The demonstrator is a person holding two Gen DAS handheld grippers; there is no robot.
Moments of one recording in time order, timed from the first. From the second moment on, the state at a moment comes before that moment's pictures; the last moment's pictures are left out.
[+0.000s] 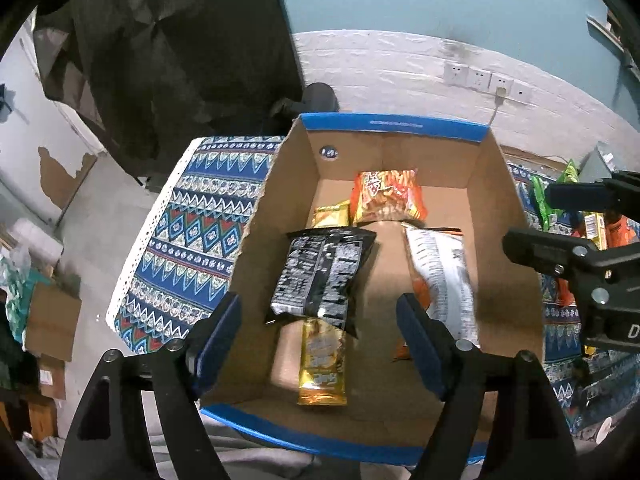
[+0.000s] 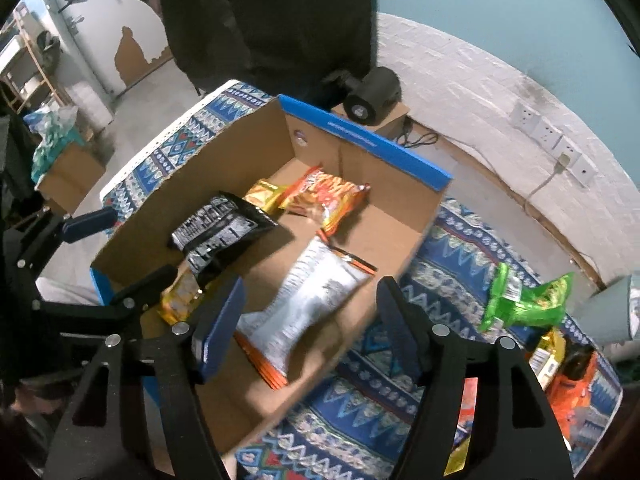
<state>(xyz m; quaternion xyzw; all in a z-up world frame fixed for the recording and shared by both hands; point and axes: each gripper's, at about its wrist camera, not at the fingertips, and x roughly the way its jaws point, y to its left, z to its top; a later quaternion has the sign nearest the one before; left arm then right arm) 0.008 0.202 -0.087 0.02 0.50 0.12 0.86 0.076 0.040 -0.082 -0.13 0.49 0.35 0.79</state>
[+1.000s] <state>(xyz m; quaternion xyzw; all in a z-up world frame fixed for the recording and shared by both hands) 0.032 0.084 -0.067 0.07 0.50 0.04 0.86 0.071 -0.116 -0.077 -0.11 0.49 0.26 0.83</state>
